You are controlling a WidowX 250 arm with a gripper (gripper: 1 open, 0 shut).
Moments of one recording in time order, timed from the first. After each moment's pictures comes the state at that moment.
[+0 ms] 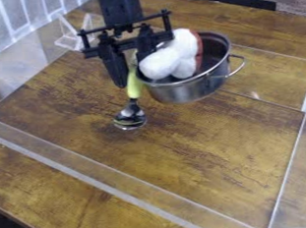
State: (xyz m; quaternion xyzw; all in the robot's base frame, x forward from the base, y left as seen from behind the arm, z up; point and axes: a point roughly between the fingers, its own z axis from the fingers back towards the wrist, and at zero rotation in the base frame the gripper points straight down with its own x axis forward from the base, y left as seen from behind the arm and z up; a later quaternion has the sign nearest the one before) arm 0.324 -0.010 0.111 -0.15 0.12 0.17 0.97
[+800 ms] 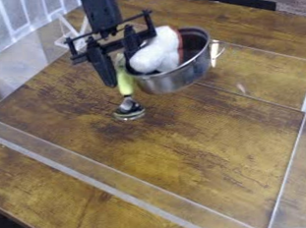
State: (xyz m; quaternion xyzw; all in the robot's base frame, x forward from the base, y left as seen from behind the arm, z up) arm 0.329 0.009 0.108 -0.18 0.12 0.27 0.94
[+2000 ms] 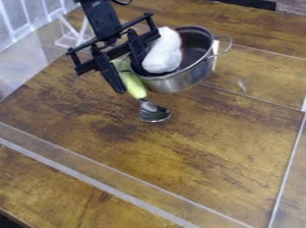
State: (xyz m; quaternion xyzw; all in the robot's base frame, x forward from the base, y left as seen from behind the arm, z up) arm 0.328 -0.001 0.108 -0.19 0.10 0.39 0.90
